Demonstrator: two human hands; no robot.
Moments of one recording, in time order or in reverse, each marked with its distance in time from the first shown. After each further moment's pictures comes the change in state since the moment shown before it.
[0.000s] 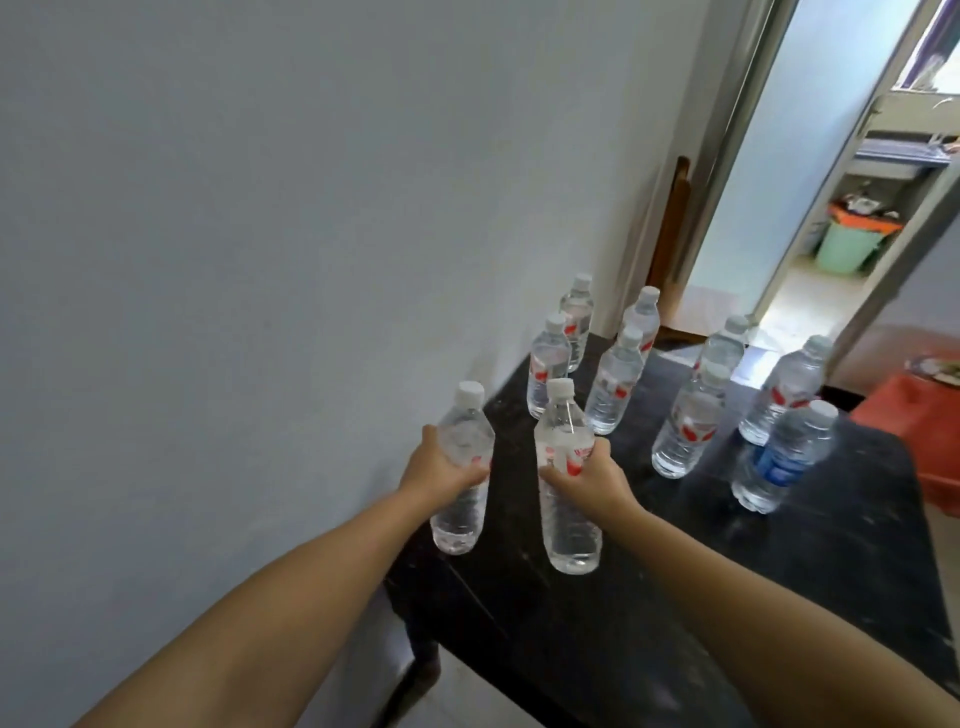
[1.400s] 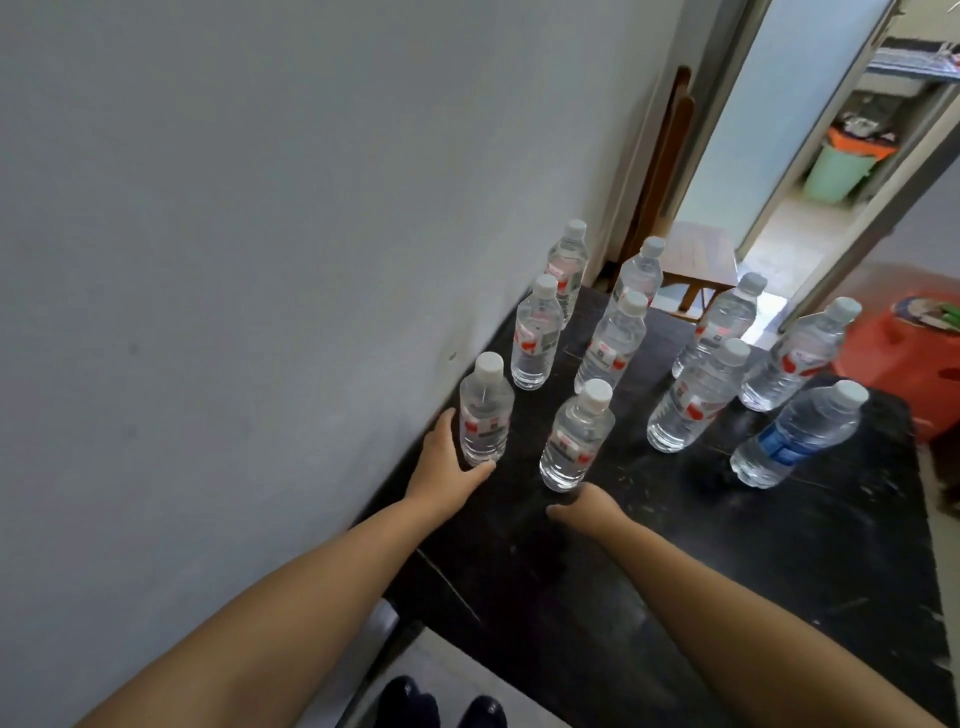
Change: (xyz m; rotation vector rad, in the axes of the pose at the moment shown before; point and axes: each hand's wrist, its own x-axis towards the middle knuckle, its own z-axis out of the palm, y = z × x) left_hand 0.053 -0.014 0.054 -0.029 -0.144 0.095; right_hand 0.063 0.064 0.024 -0.361 -0.238 0.317
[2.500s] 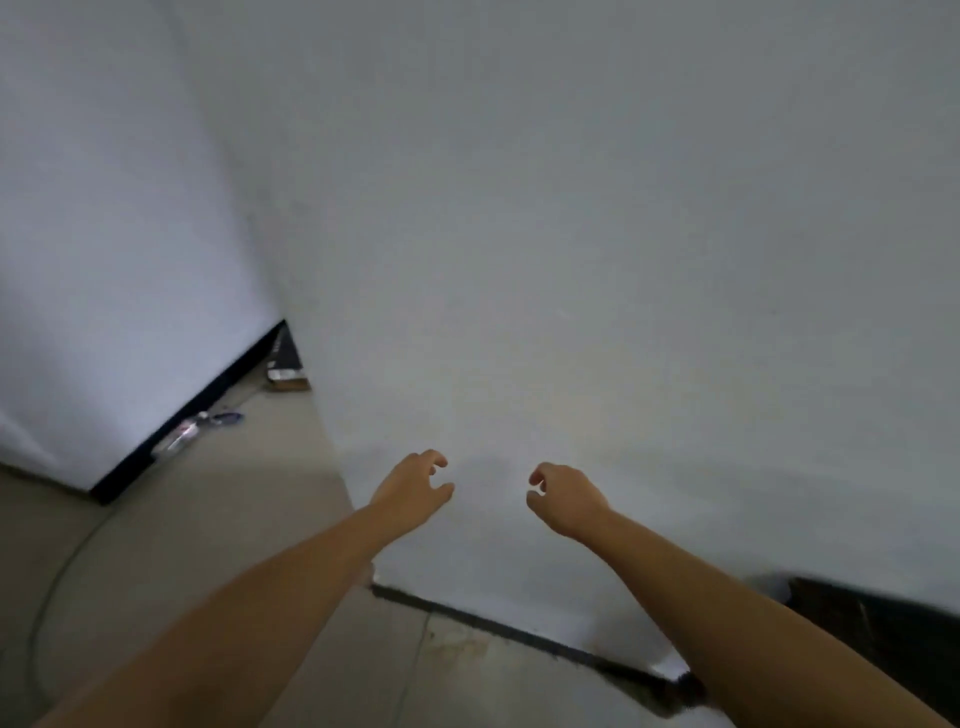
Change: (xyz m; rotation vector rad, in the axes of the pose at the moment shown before) left_hand -0.571 -0.201 -0.147 -0.010 0.850 -0.814; right_hand -0.377 -0.157 0.325 -0.856 -0.449 -1.361
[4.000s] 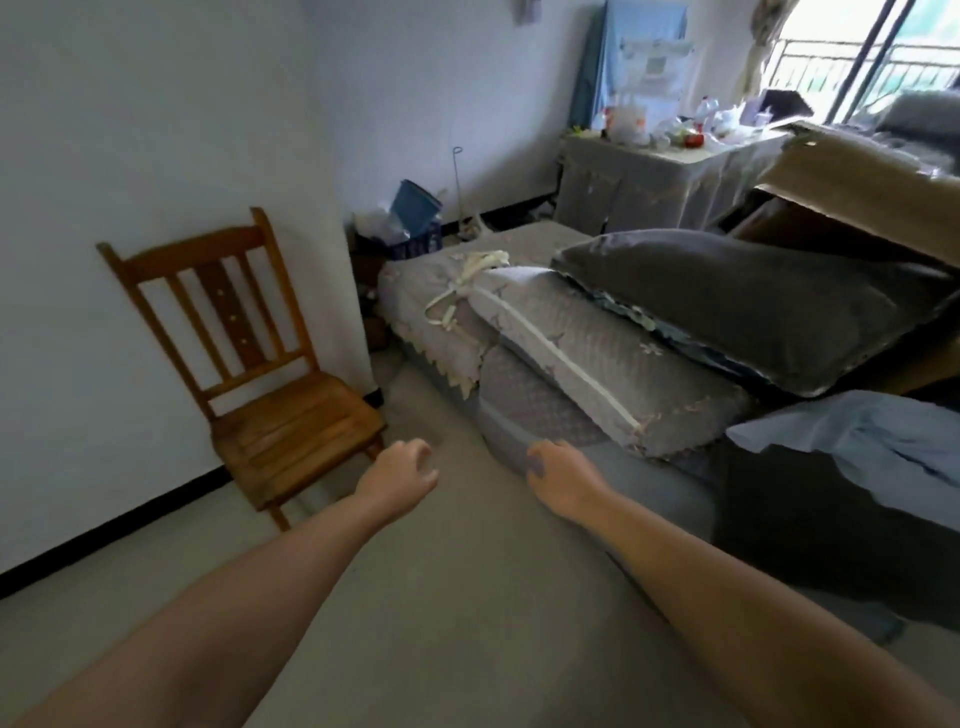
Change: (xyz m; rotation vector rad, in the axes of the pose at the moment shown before) left_hand -0.940 -0.094 0.157 -0.368 1.211 -1.801; right_hand -0.693 -0.357 0.396 -0.628 -0.859 -2.021
